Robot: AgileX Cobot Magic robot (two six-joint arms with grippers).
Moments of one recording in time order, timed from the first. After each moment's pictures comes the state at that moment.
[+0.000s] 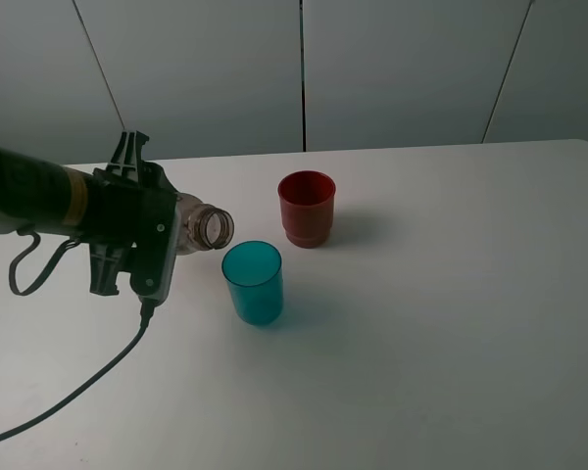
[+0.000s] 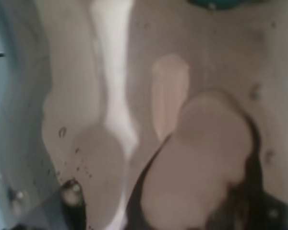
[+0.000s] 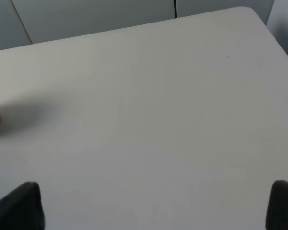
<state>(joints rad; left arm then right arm) -0.49 1.55 -0.68 0.94 0.05 0.47 -0.06 0.00 -0.50 -0.01 1.11 0.13</state>
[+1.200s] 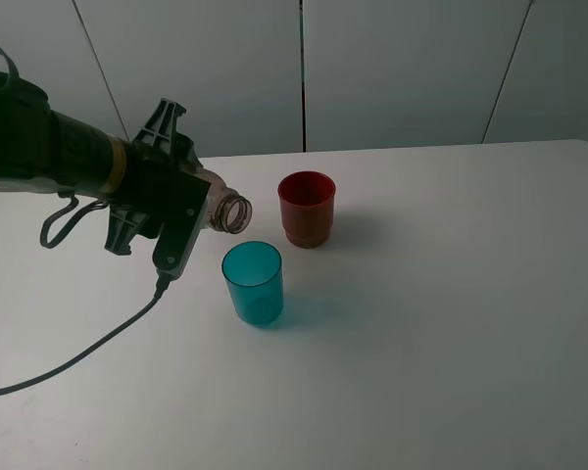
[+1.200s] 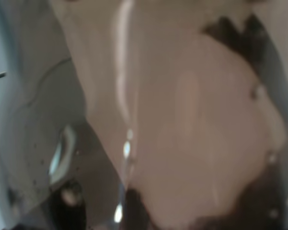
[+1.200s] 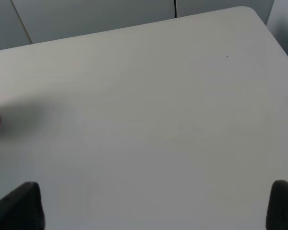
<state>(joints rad) -0.56 1.62 -0.85 1.12 0.19 0.47 -0.06 0.00 -0.50 -0.01 1.11 0.13</state>
